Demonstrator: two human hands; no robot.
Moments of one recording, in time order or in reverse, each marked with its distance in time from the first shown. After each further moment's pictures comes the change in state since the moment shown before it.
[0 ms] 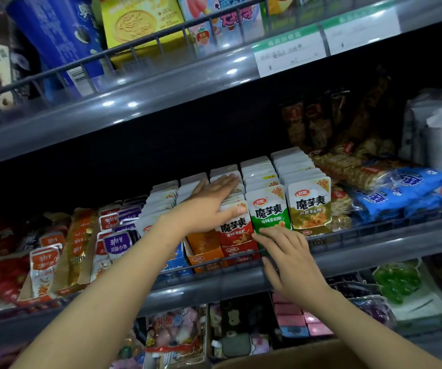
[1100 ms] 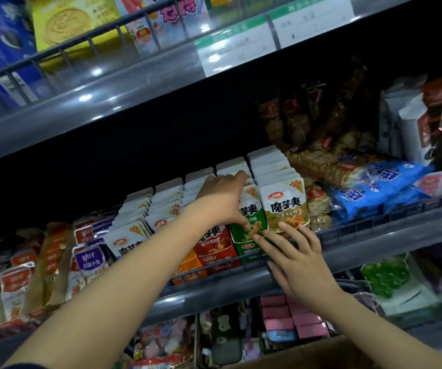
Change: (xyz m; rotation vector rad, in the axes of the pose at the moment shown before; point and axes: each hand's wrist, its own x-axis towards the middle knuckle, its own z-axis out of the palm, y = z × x) left_hand 0.064 0.070 -0.003 0.195 0.090 -0.098; right_hand -0.023 0.053 -0.003 -0.336 0.064 -0.063
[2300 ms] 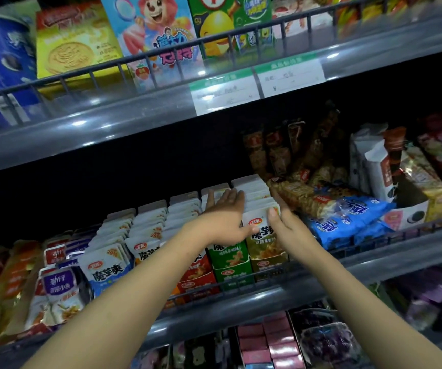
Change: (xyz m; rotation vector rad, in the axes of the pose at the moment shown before) left_hand 0.011 0.022 -0.010 -0.109 -0.200 0.057; right_hand 0.088 0.056 -0.048 0.969 -0.177 0.525
